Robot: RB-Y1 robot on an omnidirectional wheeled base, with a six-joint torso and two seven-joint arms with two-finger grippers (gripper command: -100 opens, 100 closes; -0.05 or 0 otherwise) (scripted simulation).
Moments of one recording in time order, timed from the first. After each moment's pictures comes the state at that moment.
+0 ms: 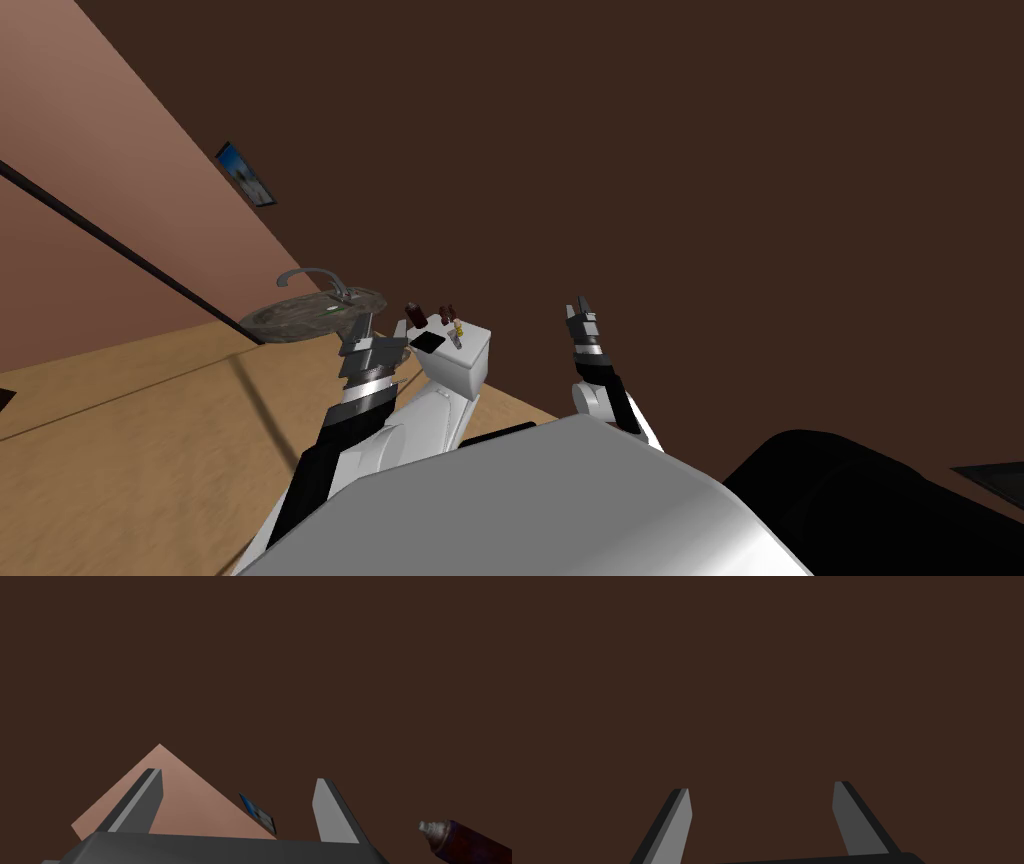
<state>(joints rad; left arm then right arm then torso) 0.48 -0.01 0.00 -2.23 0.08 -0.44 0.16 0.49 -0.03 -0.05 -2.27 -0.08 -0.39 0.05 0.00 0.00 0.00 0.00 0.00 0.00</state>
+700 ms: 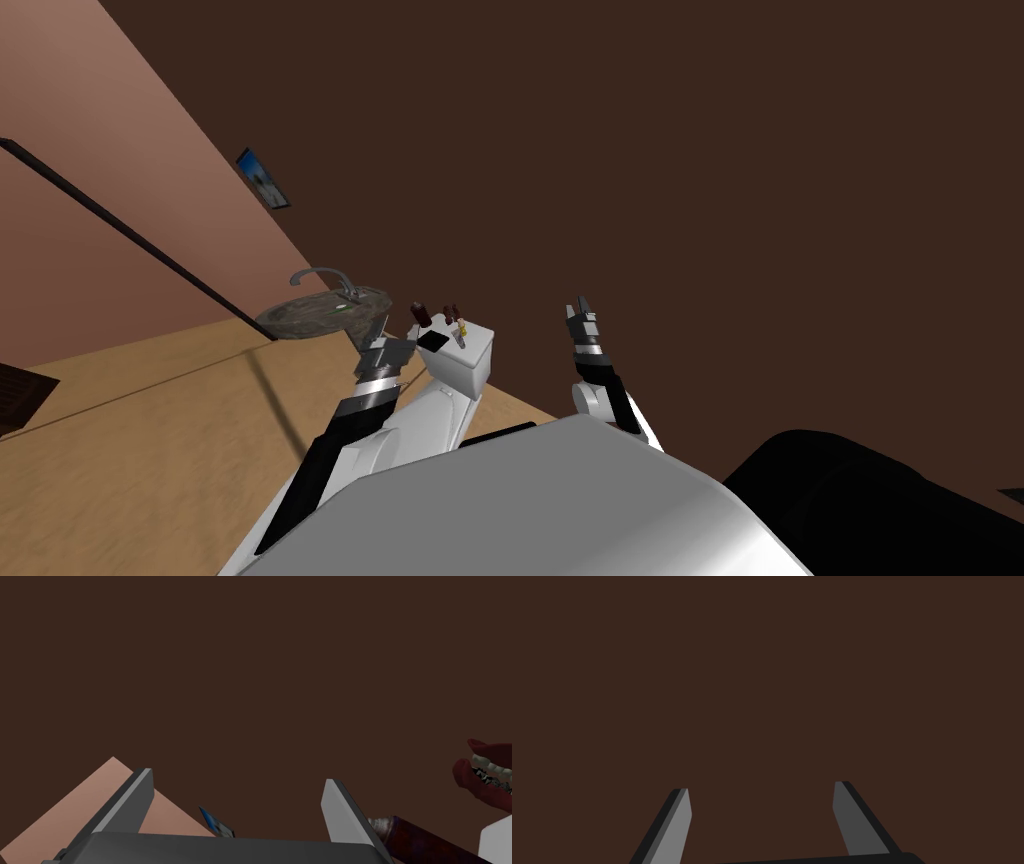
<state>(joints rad) 0.46 0.13 -0.01 -2.17 0.14 -0.37 0.24 0.49 -0.03 -0.05 -2.27 -0.08 -0.39 0.05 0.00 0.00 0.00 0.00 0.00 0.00</state>
